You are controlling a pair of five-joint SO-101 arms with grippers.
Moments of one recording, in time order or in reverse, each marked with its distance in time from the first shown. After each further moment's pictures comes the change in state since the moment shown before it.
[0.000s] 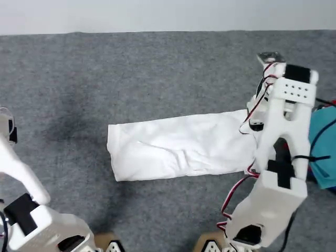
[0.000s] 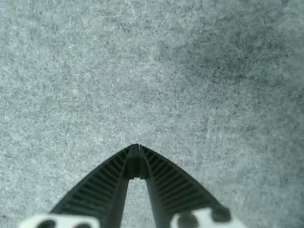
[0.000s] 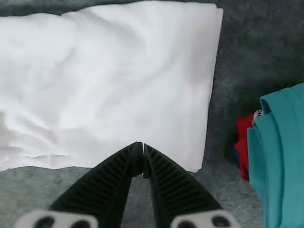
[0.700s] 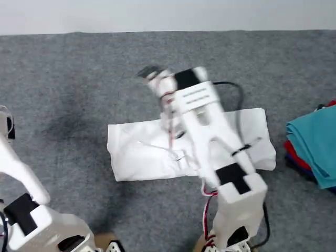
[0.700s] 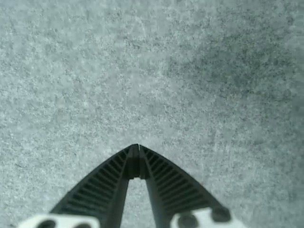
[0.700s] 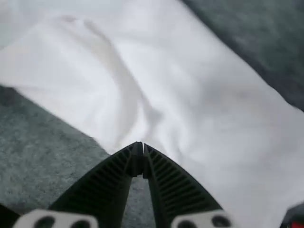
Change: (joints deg) left arm 0.0 0.0 -0.1 -3.0 0.0; right arm -35.3 -2.8 0.0 2.7 2.8
